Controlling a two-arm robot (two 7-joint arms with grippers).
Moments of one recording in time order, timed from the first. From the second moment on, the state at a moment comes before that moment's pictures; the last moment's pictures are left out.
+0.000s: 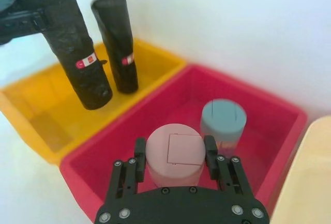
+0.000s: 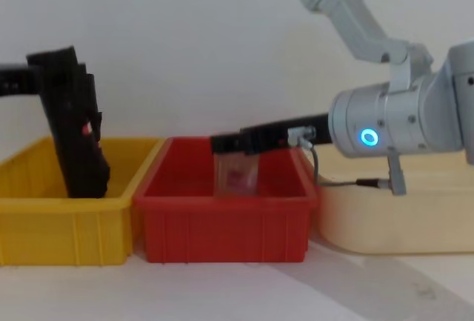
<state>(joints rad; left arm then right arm) -0.42 0.50 0.24 -1.39 -0.57 0.07 -0.45 0.53 0.14 -0.49 -1.37 0.23 0.44 0.35</state>
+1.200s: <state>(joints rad) -0.72 0.33 0.37 -1.39 -0.61 -0.03 -0.58 0.45 0.26 -0.29 -1.72 0.19 0.35 0.19</state>
